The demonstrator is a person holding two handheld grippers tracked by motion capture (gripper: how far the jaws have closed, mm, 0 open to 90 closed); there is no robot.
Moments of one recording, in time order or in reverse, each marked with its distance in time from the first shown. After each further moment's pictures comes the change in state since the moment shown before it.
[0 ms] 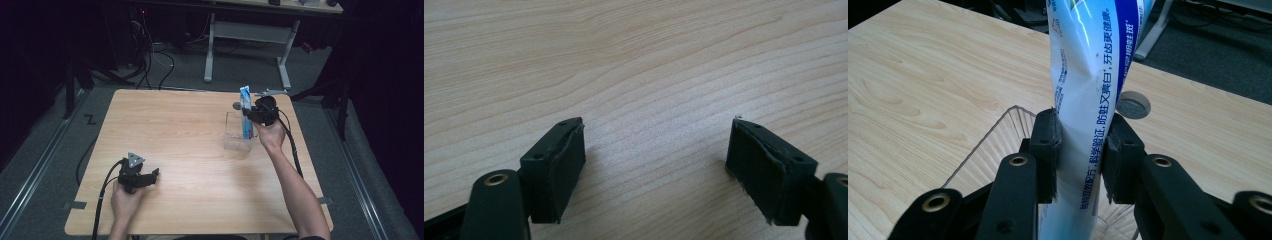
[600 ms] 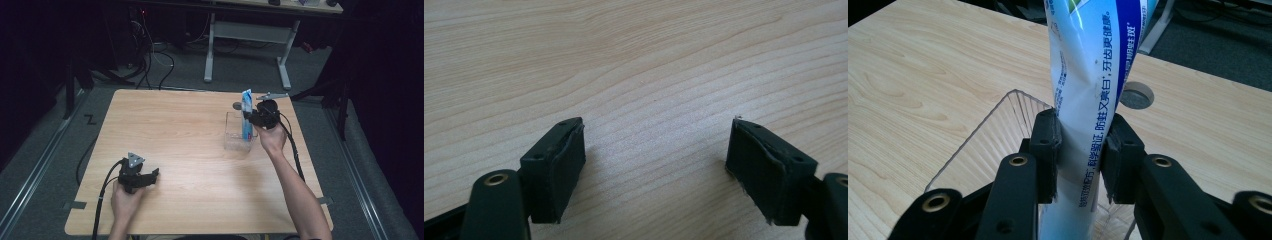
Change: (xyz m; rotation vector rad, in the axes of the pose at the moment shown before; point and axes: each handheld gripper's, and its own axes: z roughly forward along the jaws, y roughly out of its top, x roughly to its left) left arm 0.000 0.000 0.000 0.000 0.001 0.000; right arm -0.003 -0.012 -0.001 0.006 0.014 0.015
